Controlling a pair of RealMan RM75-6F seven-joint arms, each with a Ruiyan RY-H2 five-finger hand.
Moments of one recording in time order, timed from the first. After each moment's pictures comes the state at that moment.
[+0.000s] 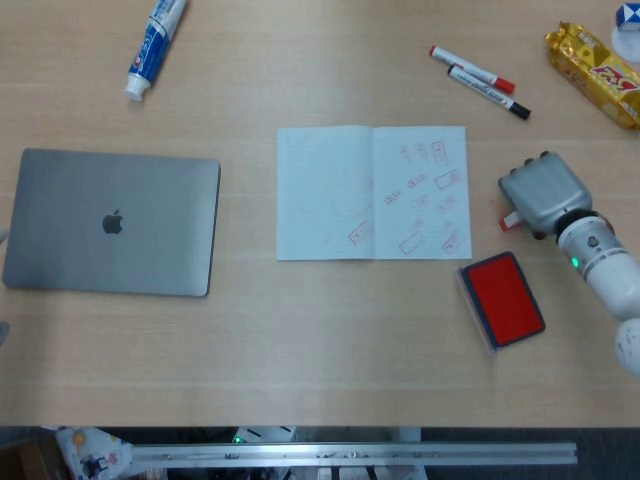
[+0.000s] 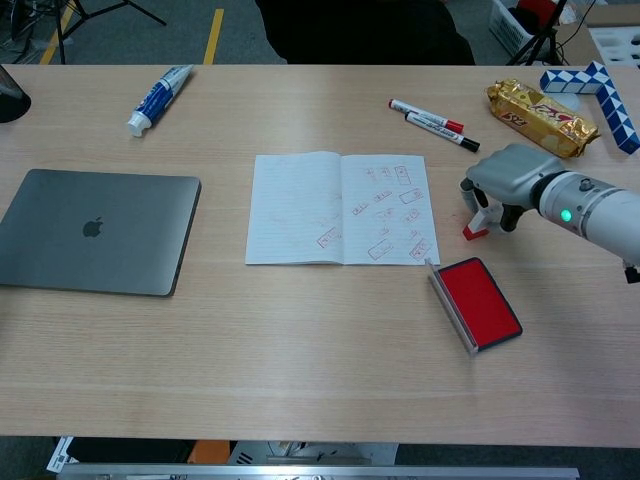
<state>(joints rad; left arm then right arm) -0.07 -1.00 0.08 -1.72 1.49 1.32 0.04 0.87 -1.46 -0.14 -1.47 -0.73 0.86 -0.72</state>
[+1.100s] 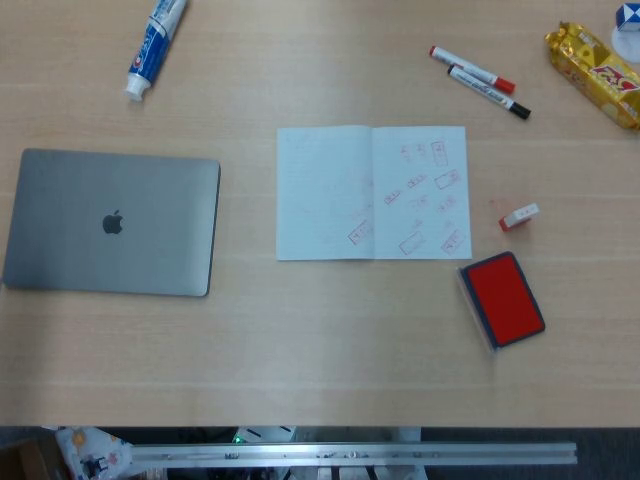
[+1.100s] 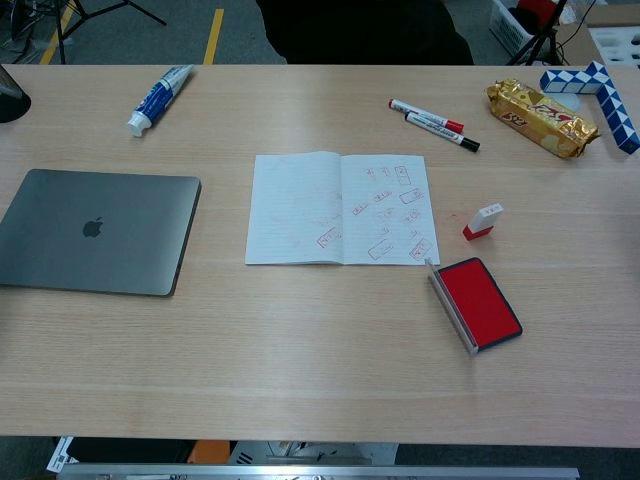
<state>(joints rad) -0.04 -1.13 -0.01 -1.59 1.54 1.53 -0.03 0.43 -1.08 -0.08 -1.78 -1.05 1.47 -0.40</state>
